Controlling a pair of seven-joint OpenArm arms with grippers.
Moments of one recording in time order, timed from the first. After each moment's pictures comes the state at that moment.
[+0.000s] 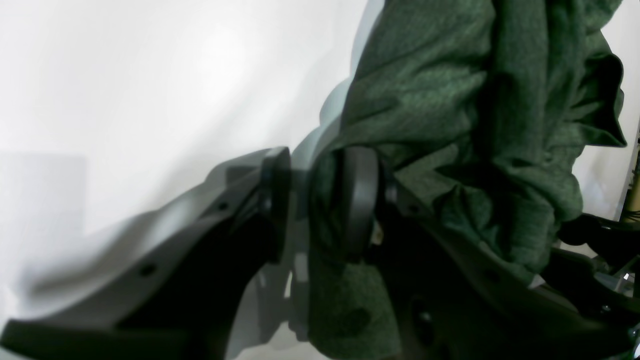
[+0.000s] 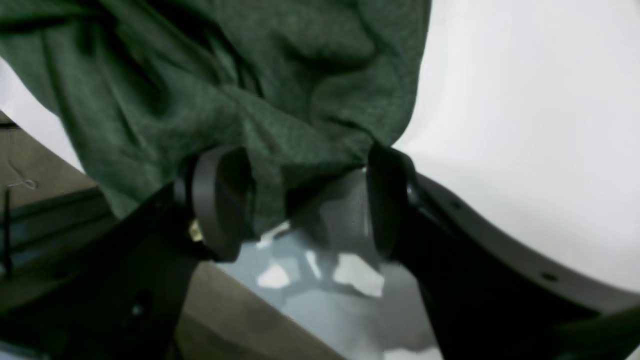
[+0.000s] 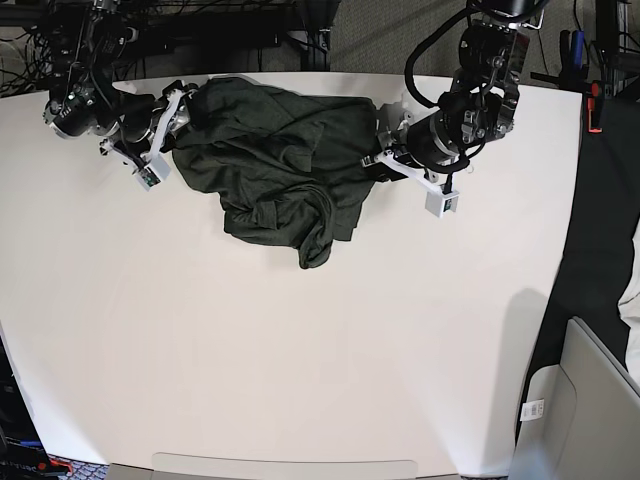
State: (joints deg) left arm 9.4 -15.4 11.0 99.4 -47.5 17.4 50.6; right arm -14.3 12.8 15.8 105.0 35.4 38.9 -75.7
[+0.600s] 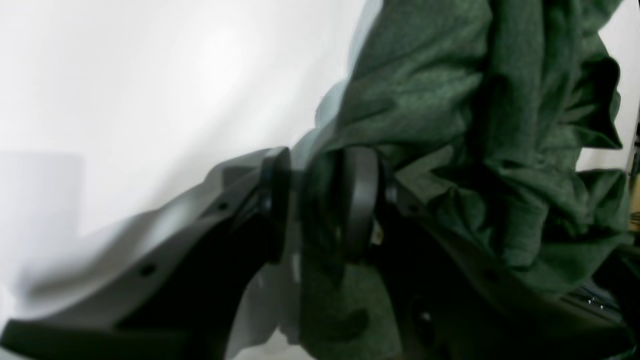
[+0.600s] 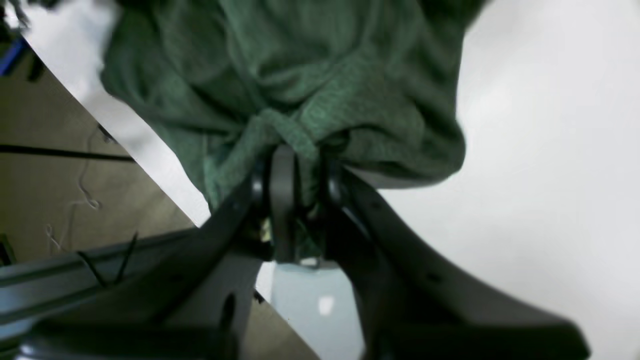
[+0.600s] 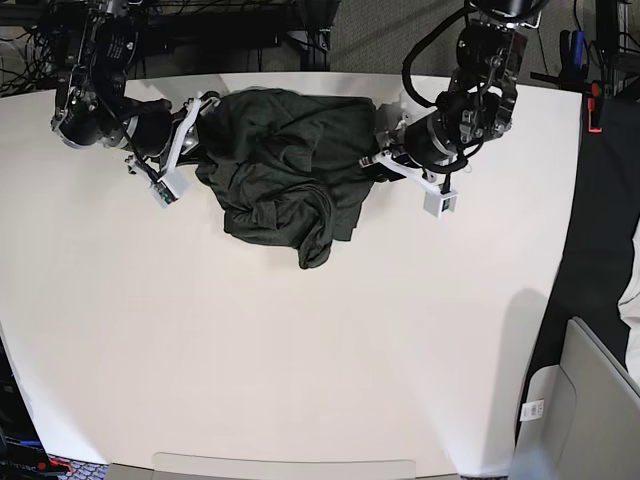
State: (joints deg) left arm 9.4 -14.7 11.0 99.4 -47.6 17.5 50.6; right arm -12.0 11.6 14.3 109.6 48.7 38.7 -77.2
